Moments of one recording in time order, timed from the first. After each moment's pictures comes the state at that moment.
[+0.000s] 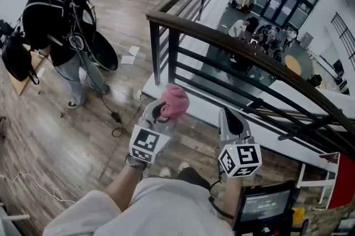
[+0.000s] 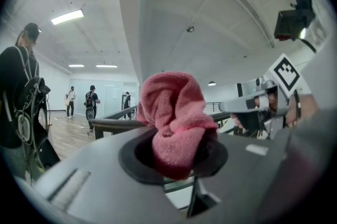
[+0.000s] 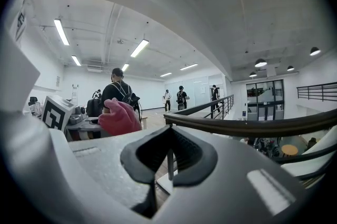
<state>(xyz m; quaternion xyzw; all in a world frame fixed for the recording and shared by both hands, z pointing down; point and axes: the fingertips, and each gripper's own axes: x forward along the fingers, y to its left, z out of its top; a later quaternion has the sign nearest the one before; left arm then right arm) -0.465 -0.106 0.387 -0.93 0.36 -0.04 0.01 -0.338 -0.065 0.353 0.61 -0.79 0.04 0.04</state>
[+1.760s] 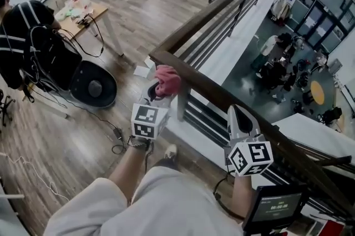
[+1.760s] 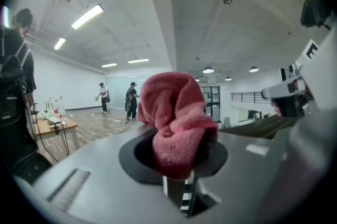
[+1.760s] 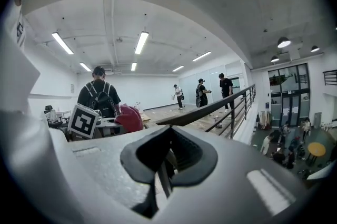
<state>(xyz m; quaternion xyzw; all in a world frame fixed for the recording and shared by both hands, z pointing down) -0.493 -0.484 0.402 -0.84 0.53 -0.08 -0.04 -0.297 -0.409 0.350 0.52 -0.85 0.08 0.05</state>
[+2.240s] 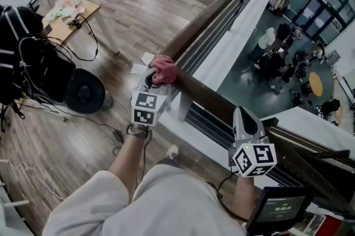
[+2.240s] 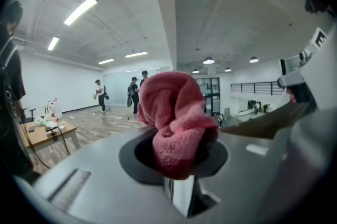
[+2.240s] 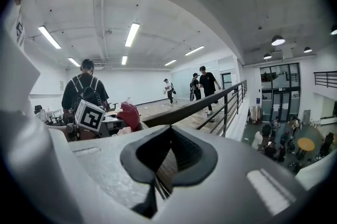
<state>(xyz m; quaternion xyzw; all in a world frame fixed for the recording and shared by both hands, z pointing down) -0.531 -0.581 0.425 -0.84 0.53 -0.13 -0.05 -0.300 -0.463 0.363 0.55 -0.82 0.11 0.08</state>
